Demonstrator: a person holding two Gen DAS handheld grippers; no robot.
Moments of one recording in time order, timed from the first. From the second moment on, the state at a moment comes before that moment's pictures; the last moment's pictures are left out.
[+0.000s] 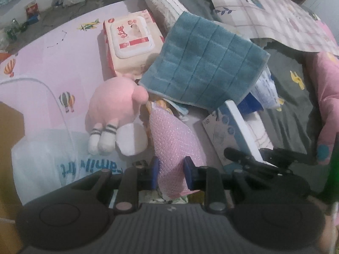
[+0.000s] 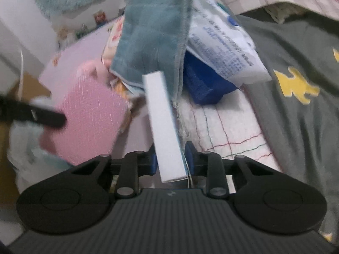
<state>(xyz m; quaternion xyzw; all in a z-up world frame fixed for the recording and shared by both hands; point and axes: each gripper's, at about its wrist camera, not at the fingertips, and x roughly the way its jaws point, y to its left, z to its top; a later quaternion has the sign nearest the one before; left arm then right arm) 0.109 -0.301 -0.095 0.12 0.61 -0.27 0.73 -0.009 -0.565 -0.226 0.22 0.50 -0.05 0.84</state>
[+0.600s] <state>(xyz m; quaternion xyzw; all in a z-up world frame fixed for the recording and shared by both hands) 0.124 -0.165 0.009 0.03 0.56 -0.22 0.80 -0.022 -0.510 -0.110 0.28 0.40 0.01 0.87</state>
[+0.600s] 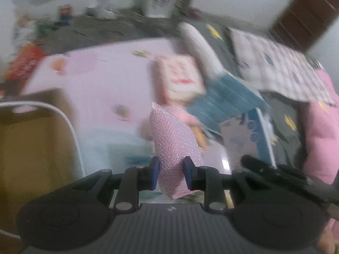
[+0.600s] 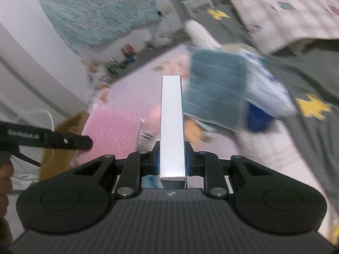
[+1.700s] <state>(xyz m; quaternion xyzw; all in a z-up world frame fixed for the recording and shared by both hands) 0.286 0.133 -0.139 0.15 0.55 -0.04 0.82 0.193 -0.124 -0.164 0.25 0.50 0.11 0.82</state>
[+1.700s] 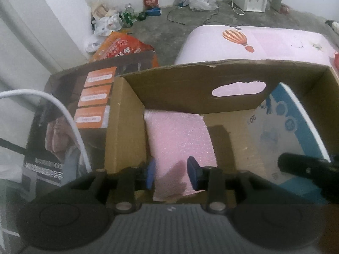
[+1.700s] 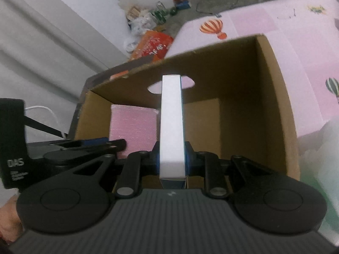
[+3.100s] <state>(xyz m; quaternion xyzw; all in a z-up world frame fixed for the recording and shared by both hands) 0.205 0.163 -0.088 0.05 0.56 -0.05 0.82 0.160 -0.135 -0.150 0.28 0.44 0.09 0.85</state>
